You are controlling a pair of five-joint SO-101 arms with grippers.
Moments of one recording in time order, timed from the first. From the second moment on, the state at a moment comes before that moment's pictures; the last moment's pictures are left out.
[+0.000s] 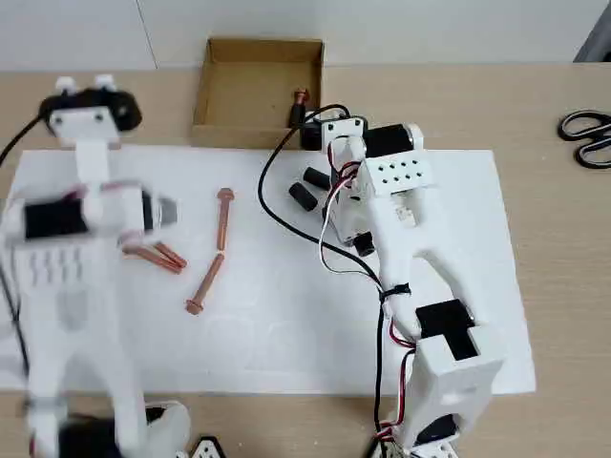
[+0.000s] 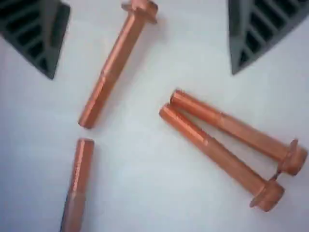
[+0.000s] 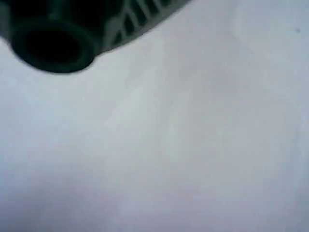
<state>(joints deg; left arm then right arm) -11.5 -14.7 3.3 91.1 2.9 -17.2 15.8 -14.9 94.7 8.3</state>
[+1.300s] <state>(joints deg) 1.7 53.1 -50.0 96.9 12.1 -17.3 15.8 -14.9 94.8 8.3</state>
